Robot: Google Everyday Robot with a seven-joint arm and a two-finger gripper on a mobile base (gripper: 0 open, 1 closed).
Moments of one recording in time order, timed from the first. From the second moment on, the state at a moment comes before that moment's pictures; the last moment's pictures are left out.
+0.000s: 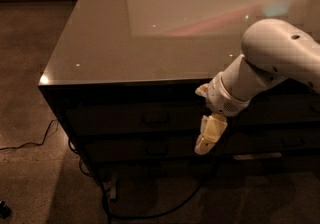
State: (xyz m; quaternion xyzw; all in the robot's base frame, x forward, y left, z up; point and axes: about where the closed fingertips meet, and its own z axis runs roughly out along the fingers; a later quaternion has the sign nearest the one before) arm 0.477 -0.108 0.770 -0.64 0.74 0.14 0.18
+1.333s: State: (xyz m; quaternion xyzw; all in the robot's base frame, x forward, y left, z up) arm 0.516 -0.093 0.711 -0.64 0.74 0.12 0.15
